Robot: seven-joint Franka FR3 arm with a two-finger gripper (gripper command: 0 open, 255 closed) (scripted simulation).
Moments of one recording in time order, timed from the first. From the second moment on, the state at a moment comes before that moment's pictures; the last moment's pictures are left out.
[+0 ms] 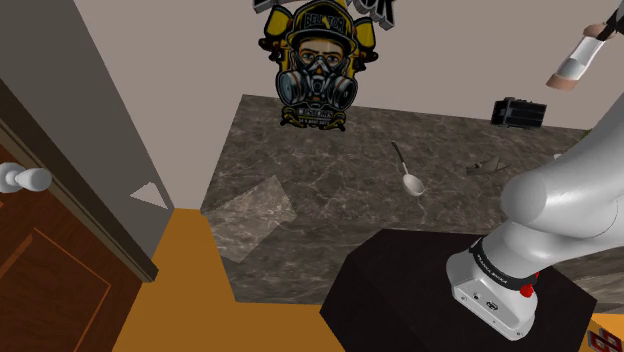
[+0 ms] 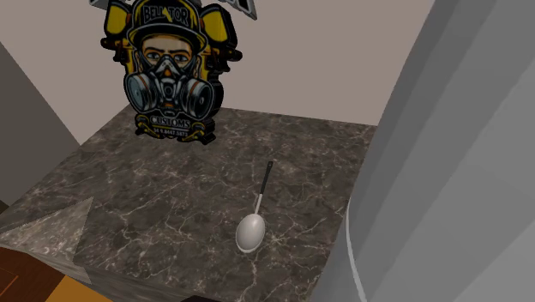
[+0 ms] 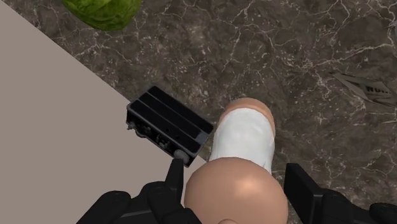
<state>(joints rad) -0.76 0.25 -0.57 -1.24 0.08 1.59 -1.27</state>
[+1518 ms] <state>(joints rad) -0.89 0.35 -0.60 -1.34 0.17 1.77 -1.44</state>
